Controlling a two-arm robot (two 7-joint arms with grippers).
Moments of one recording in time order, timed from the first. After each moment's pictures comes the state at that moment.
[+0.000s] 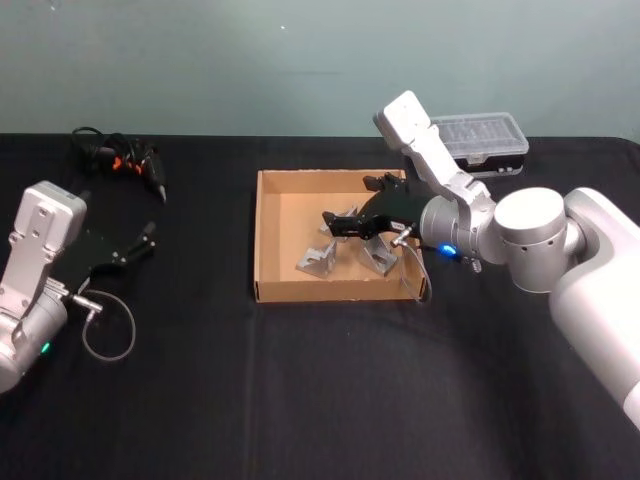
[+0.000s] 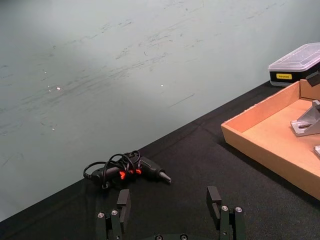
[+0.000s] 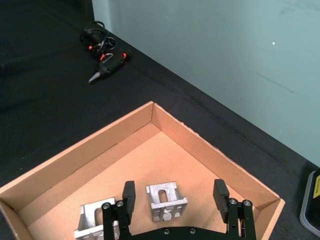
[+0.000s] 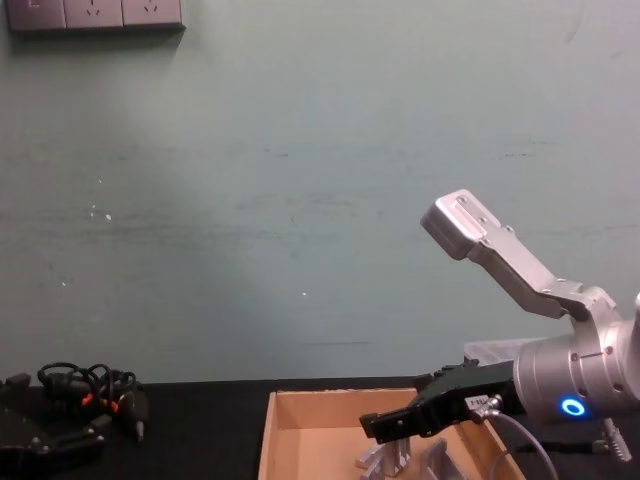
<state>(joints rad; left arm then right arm) -0.20 0.60 0.45 -1.41 -0.25 -0.12 0.03 0.68 0.20 -0.51 -0.95 0.09 0.21 0.48</state>
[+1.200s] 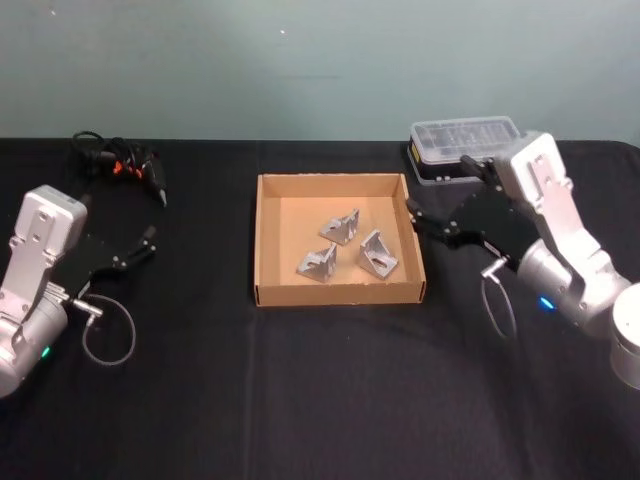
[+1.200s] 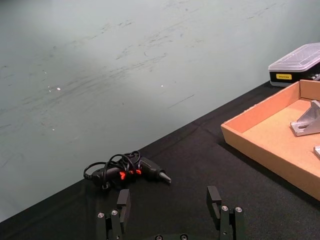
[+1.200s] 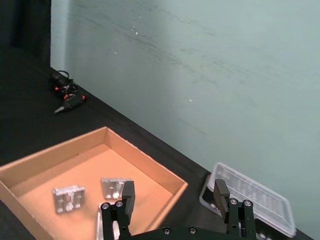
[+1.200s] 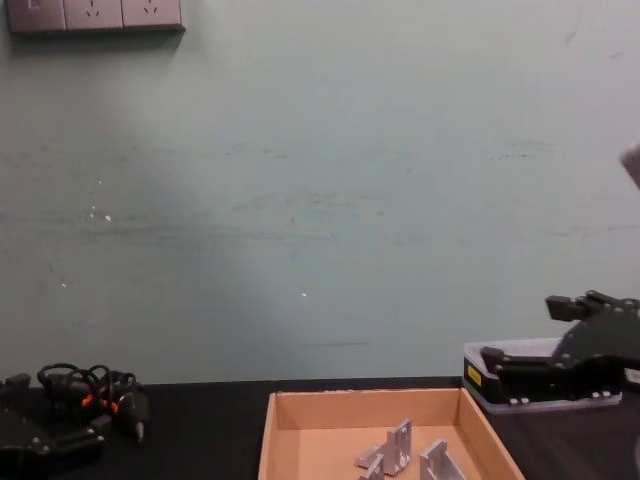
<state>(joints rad) -0.20 0.60 0.45 -1.41 -0.25 -0.12 0.03 0.26 0.40 -0.31 -1.49 0.03 0.03 0.29</state>
